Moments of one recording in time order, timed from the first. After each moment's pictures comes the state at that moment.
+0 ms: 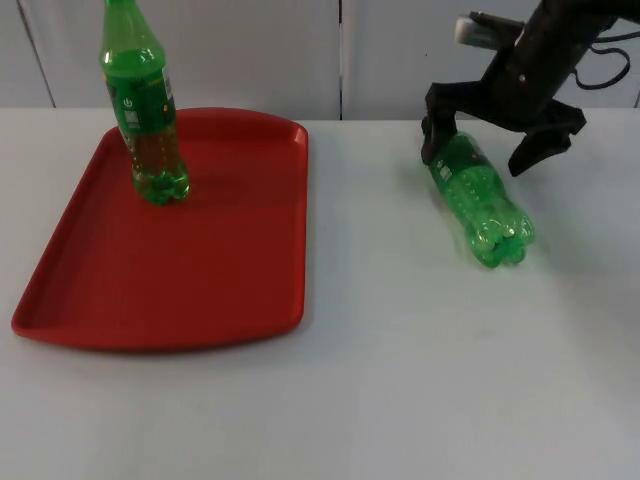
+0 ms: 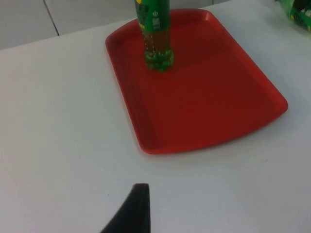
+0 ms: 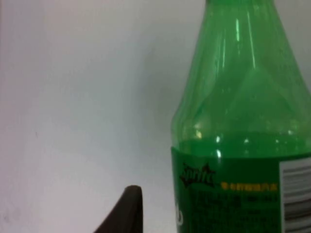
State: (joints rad) right arm 0.27 2.67 -2.48 0.21 1.12 0.10; left arm -0.33 0.00 -0.50 0.09 1.08 0.00
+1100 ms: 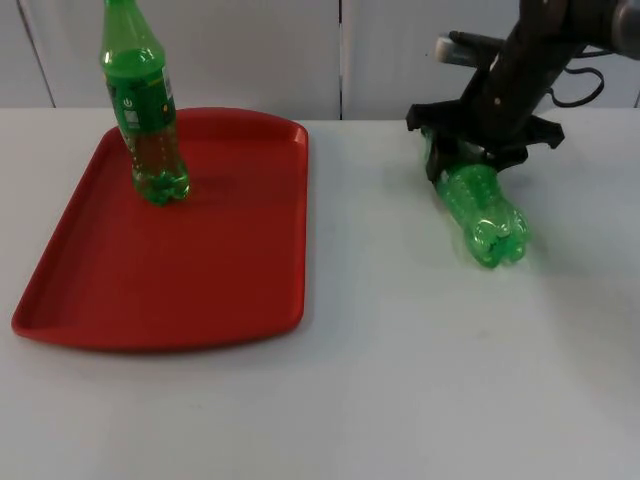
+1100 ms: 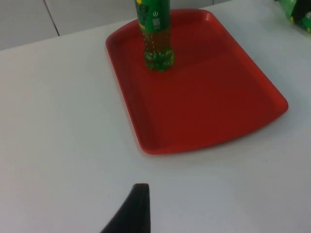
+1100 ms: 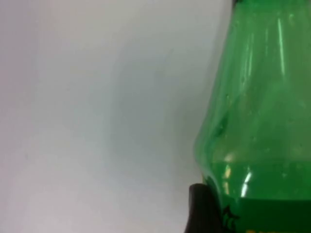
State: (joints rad) right arm 0.31 2.70 -2.48 0.14 1.04 0.14; left arm -0.33 0.00 -0.50 0.09 1.08 0.00
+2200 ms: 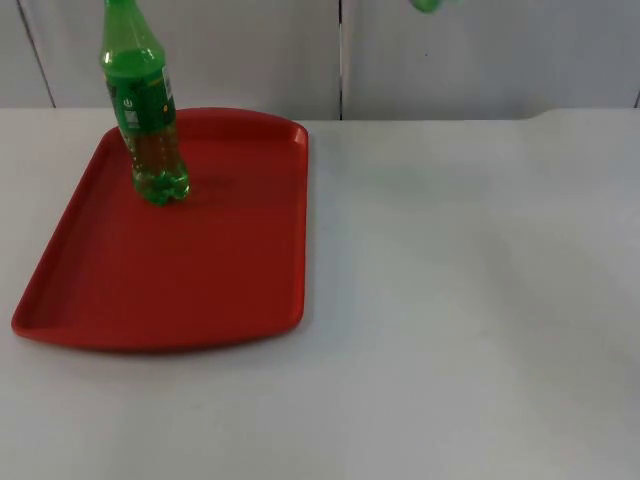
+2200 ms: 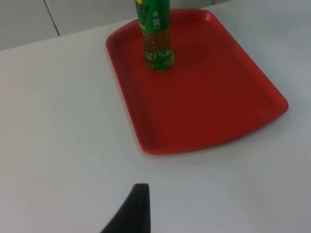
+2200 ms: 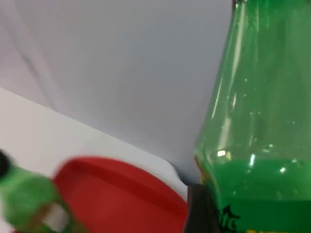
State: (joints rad) right arm 0.54 2.28 -2.48 -0.01 0.76 0.04; left arm -0.33 0.00 -0.50 0.09 1.08 0.00
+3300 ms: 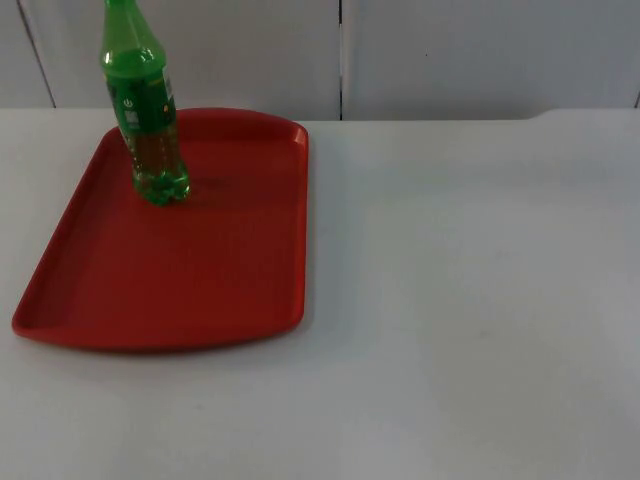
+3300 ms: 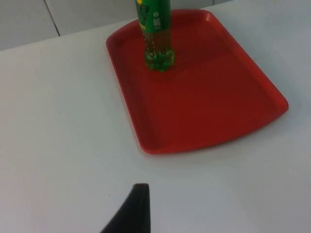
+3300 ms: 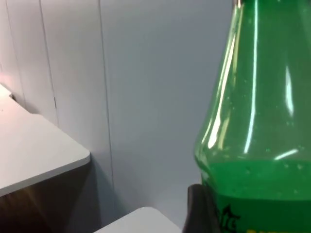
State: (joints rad) right arm 0.87 2.26 -2.37 -0.09 0.22 0.03; left arm -0.33 0.00 -0.50 0.09 1.08 0.00
